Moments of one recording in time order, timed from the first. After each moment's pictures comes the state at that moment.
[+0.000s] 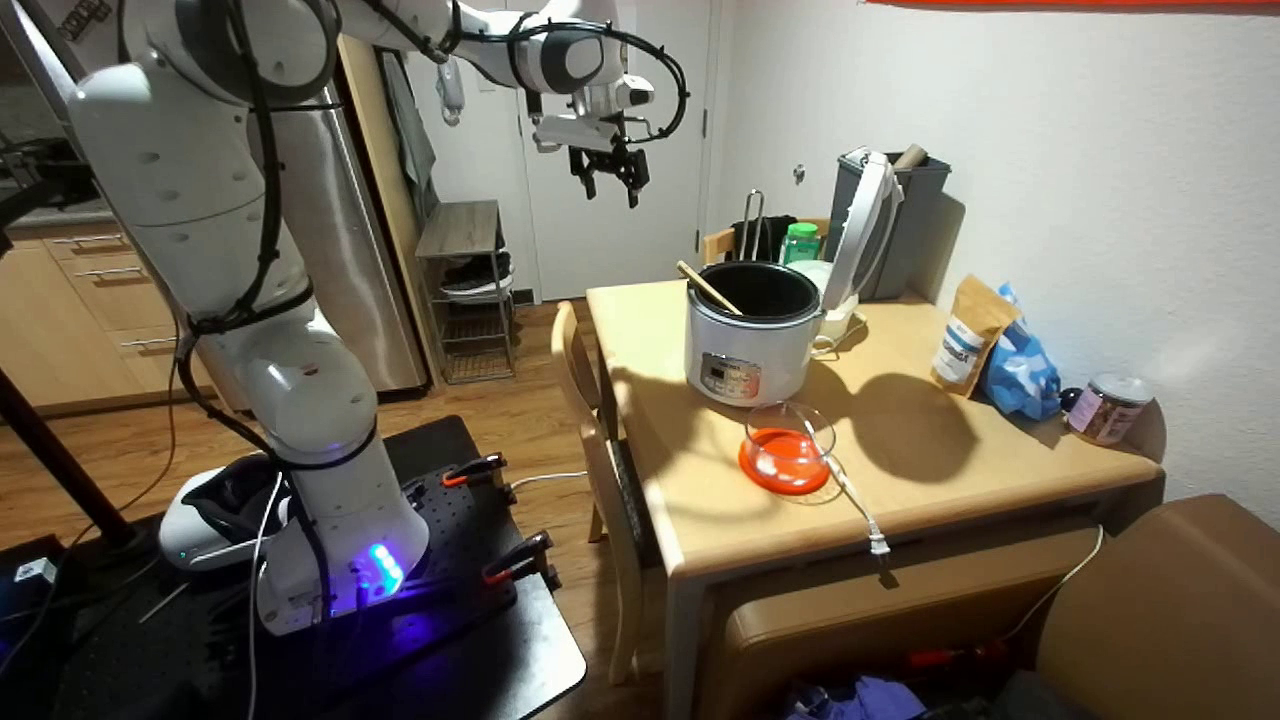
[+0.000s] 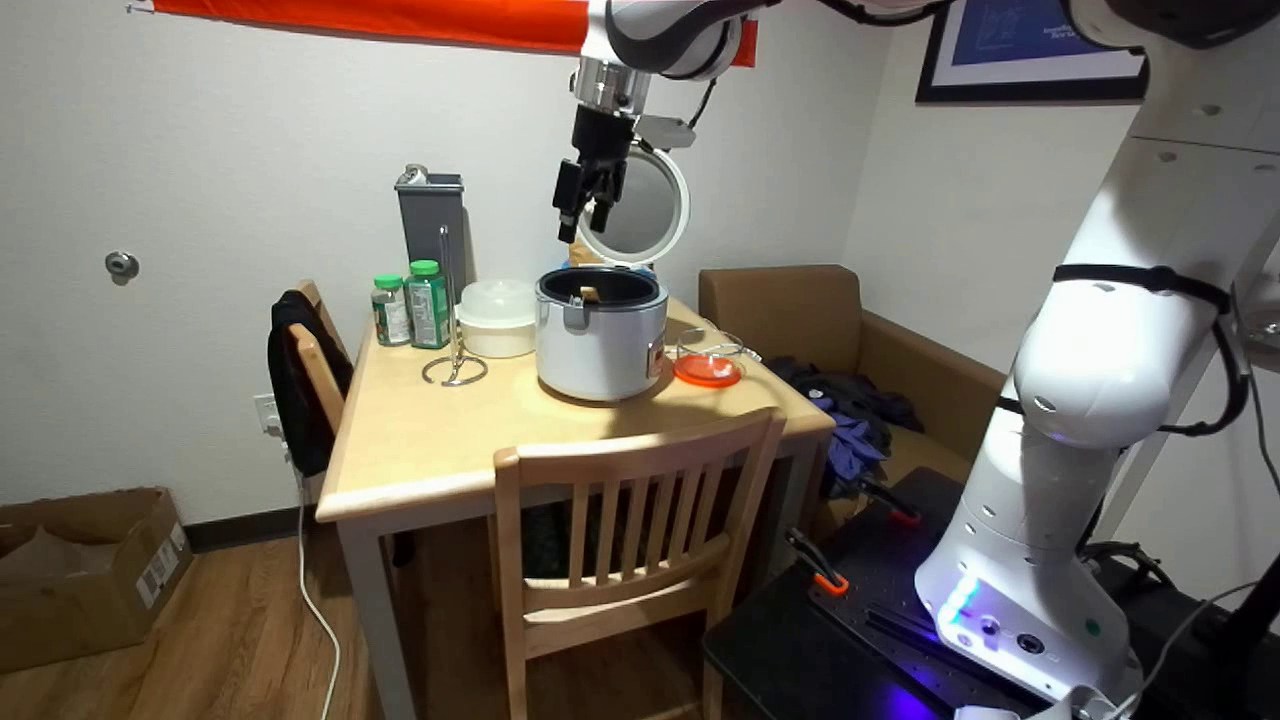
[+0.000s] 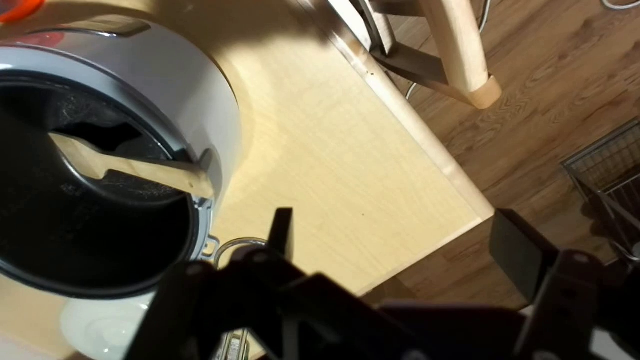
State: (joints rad) arm 0.20 -0.08 0.16 -1.97 0.06 2.10 -0.15
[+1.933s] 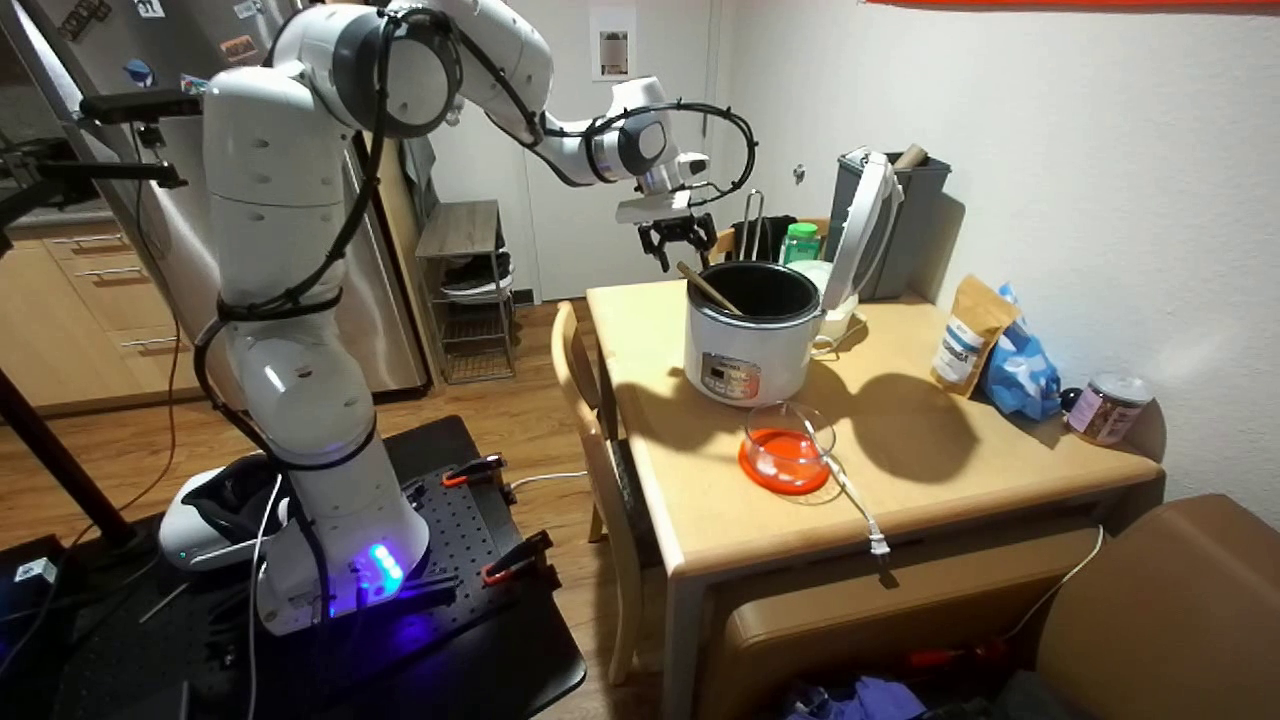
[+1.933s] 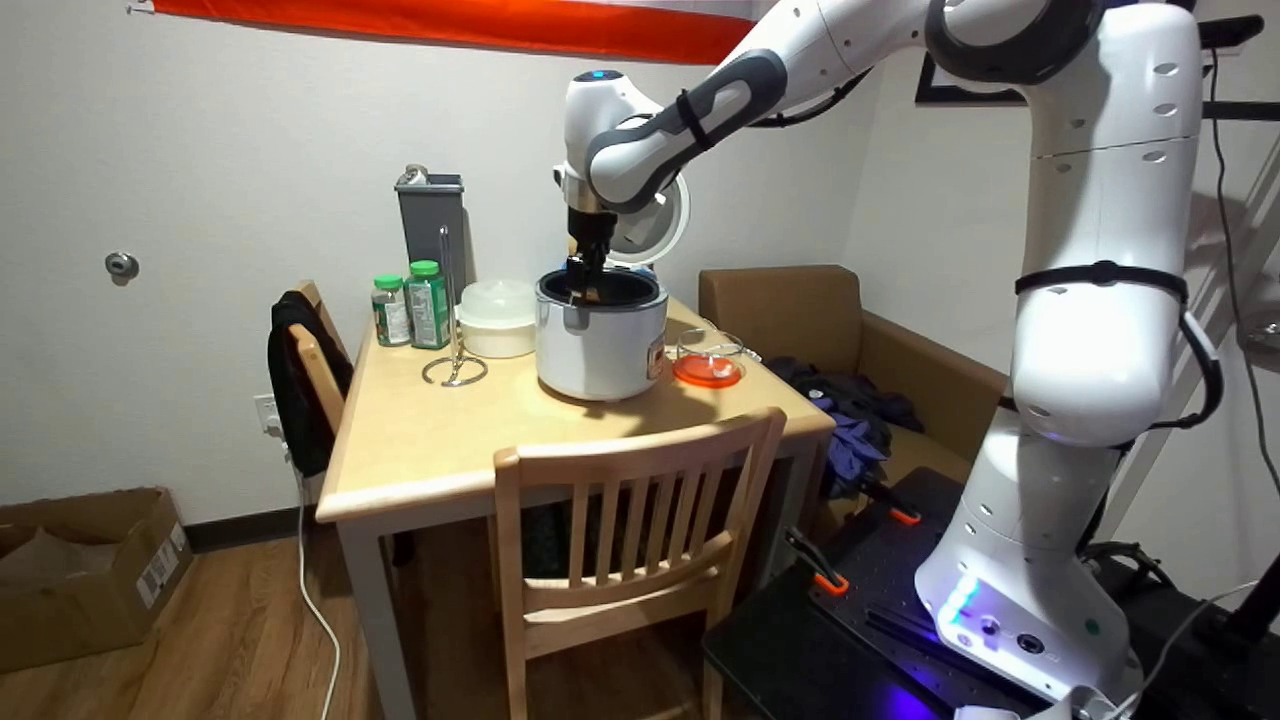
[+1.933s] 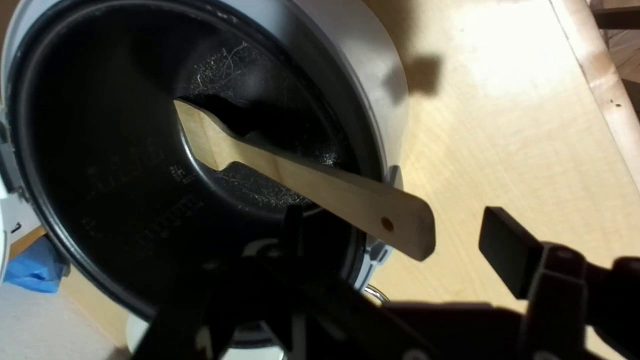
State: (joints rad) arm 0.15 0.25 0.10 -1.89 -0.33 2.34 -0.17
